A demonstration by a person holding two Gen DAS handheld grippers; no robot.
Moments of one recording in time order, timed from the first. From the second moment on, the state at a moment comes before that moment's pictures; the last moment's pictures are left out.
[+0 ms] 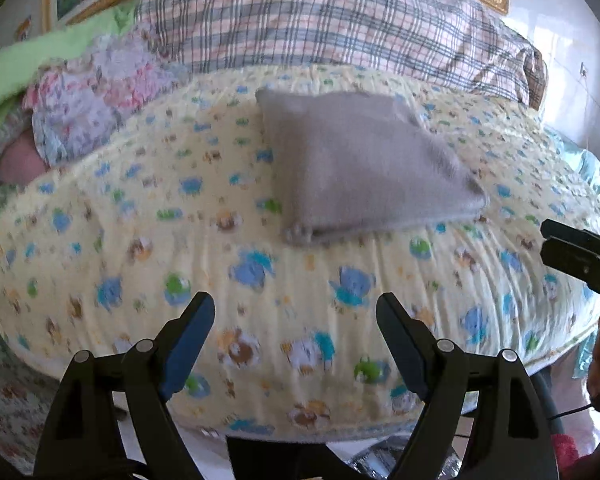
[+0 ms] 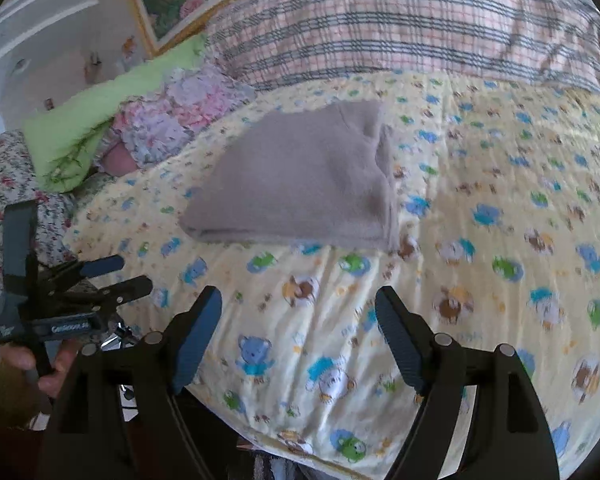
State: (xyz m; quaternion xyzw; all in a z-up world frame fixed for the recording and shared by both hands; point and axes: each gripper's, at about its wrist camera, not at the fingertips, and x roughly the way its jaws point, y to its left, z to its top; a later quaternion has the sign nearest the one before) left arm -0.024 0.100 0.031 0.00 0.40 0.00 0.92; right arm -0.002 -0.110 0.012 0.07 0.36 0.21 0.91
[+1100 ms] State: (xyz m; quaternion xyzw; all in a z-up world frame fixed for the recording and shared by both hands) left arm 0.063 0.096 0.016 0.00 0.39 0.03 0.92; right arm 0.092 -0.079 0.001 0.03 0.37 0.22 0.90
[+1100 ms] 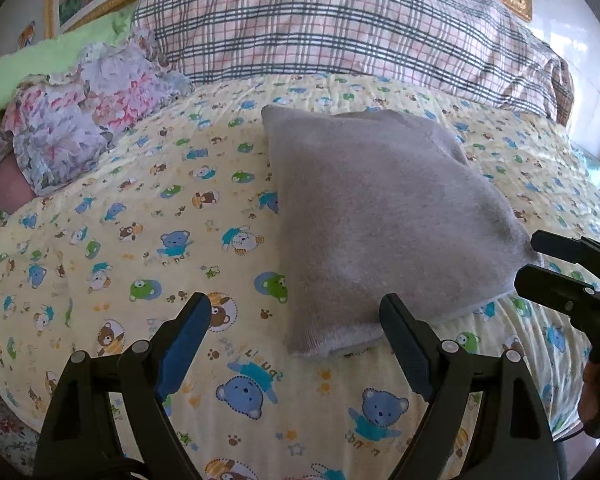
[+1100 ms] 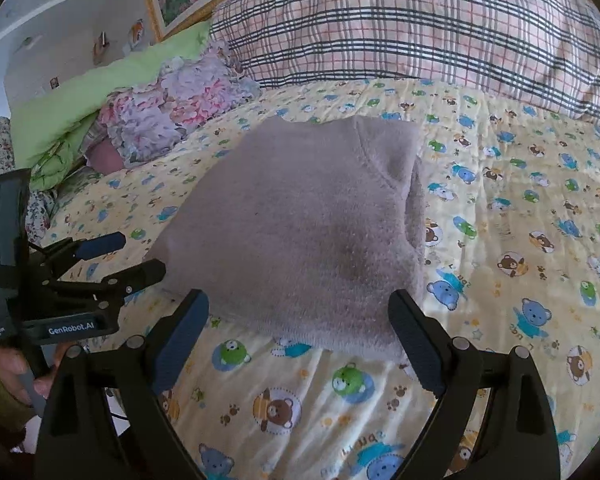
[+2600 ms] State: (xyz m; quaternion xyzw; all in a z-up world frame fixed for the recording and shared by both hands) left arm 0.087 0.086 0.022 0.01 0.45 0.03 0.89; right arm 0.121 -0.079 0.006 0.05 0.41 0.23 0.88
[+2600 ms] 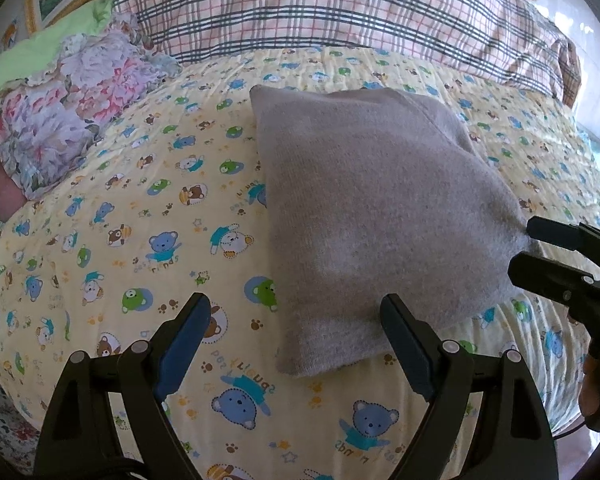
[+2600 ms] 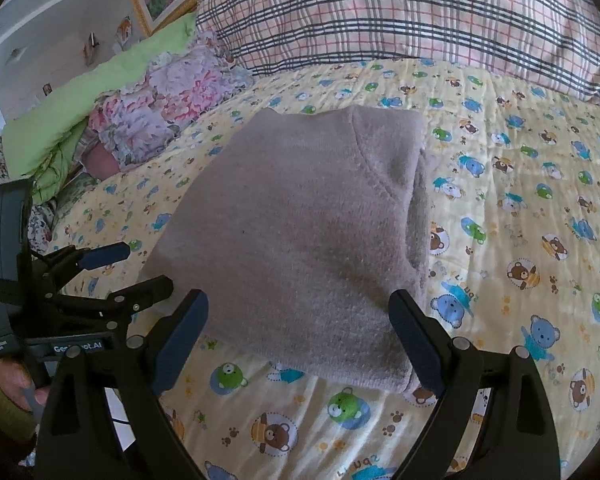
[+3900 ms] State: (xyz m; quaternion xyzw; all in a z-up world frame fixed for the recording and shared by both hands) left arm 0.084 0.087 0.026 0.00 0.45 0.03 0.89; right arm 0.122 -0.077 0.003 0.04 0.42 0.23 0.87
